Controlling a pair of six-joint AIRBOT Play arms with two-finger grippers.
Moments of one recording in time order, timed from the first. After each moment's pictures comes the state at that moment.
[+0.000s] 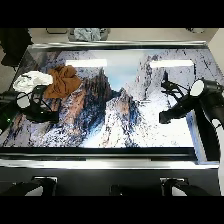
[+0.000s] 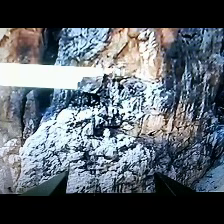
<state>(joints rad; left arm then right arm) -0.09 -1.20 1.10 1.60 -1.34 -1.65 -0.02 -1.29 1.24 -1.42 1.47 1.11</state>
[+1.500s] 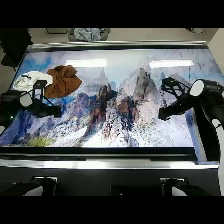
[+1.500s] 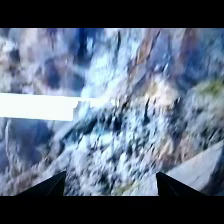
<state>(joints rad) -0.08 -1.25 1.14 1.58 -1.15 -1.67 -0.02 -1.29 1.24 -1.42 1.35 1.11</state>
